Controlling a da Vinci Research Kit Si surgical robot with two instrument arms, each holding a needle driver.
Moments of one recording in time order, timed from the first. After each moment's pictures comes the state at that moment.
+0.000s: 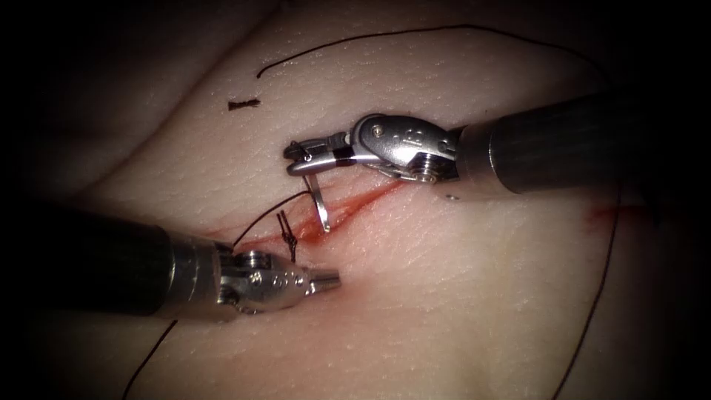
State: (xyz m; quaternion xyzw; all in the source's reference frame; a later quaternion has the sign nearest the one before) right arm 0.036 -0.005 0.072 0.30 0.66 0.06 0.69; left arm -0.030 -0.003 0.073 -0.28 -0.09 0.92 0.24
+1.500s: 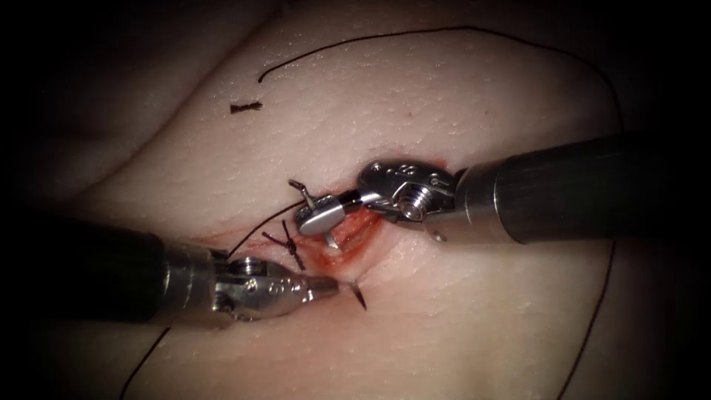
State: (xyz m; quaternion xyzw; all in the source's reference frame) right arm 0.035 -0.010 0.070 0.55 0.51 0.25 0.62; left arm -0.029 -0.003 0.073 -0.29 -0.10 0.92 0.24
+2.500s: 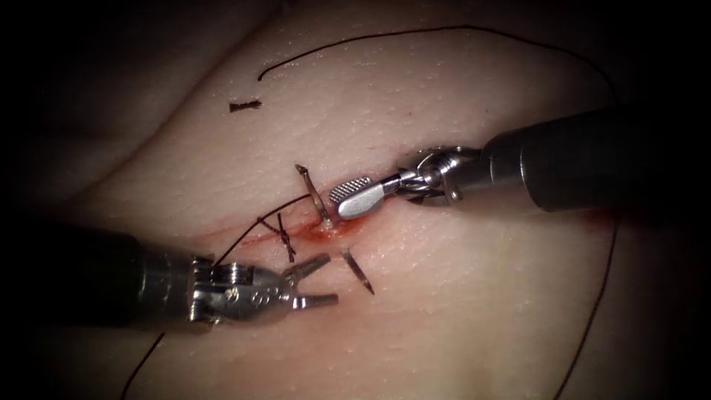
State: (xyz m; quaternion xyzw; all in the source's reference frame) right arm 0.030 -0.007 0.071 0.53 0.48 0.39 0.58; left arm -0.030 -0.003 0.068 -0.38 0.03 0.91 0.16
